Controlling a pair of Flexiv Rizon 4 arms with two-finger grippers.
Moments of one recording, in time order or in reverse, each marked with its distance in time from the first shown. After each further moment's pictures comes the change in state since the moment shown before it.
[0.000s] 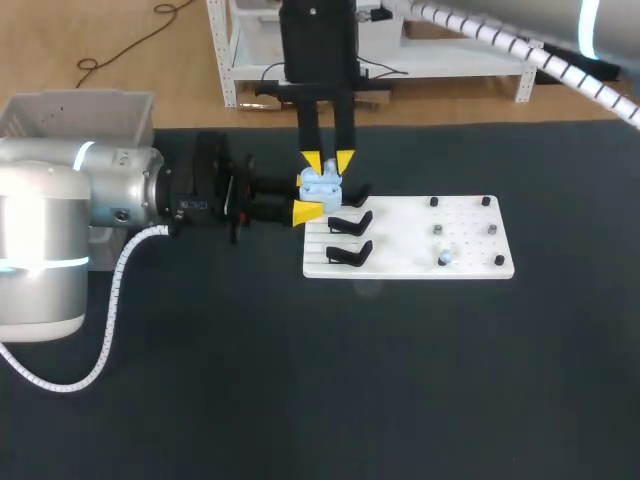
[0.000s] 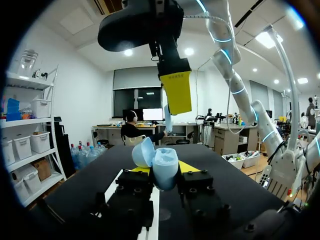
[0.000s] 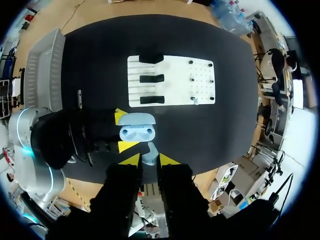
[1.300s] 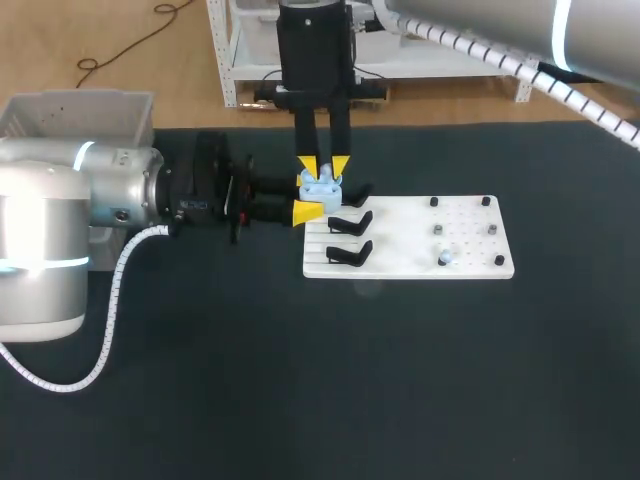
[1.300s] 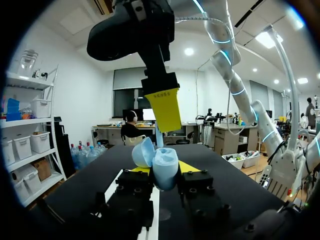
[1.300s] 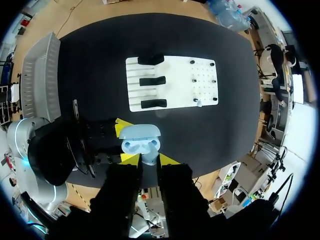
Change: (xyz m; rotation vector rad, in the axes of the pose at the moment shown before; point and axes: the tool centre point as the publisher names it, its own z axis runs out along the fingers) left arm 0.000 0.000 0.000 0.000 0.000 0.000; right arm -0.012 0.006 0.013 -0.012 0.001 0.032
